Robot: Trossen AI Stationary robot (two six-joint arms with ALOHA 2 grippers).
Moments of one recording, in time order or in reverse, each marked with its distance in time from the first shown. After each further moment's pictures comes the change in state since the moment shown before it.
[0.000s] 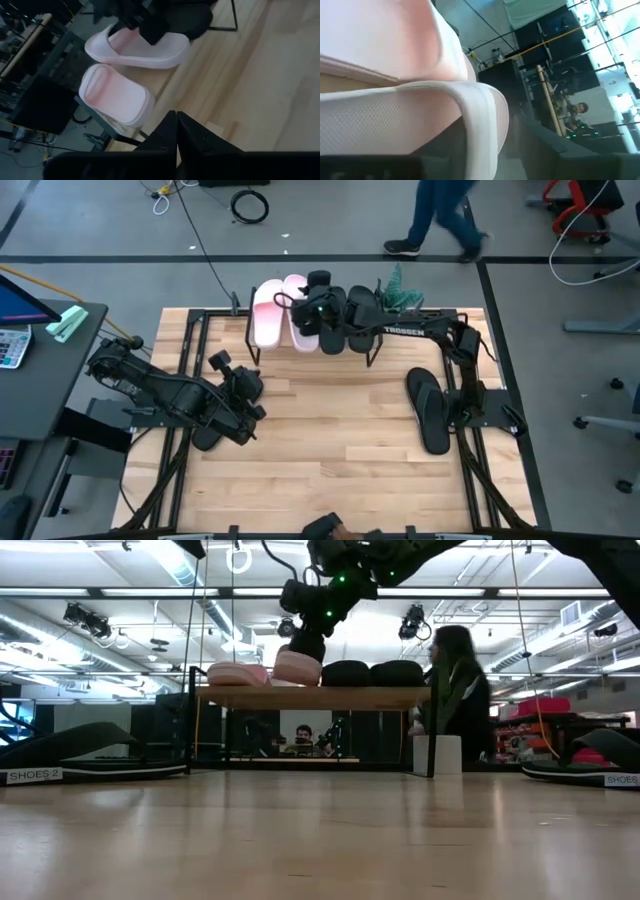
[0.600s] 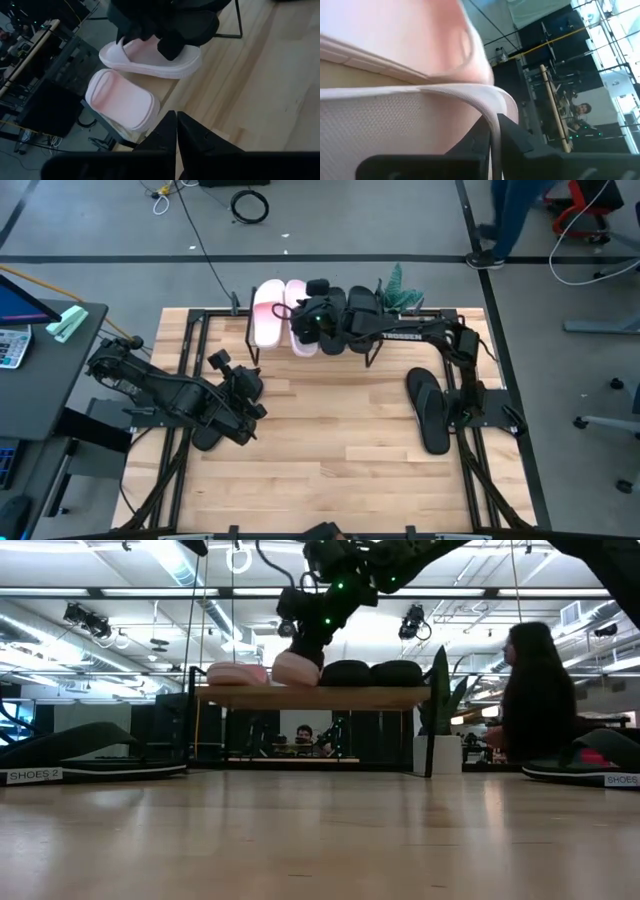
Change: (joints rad) left arm 0.002 0.001 0.000 0.002 -0.040 0.001; right arm 0.028 0.007 -0.057 0.023 0.036 0.010
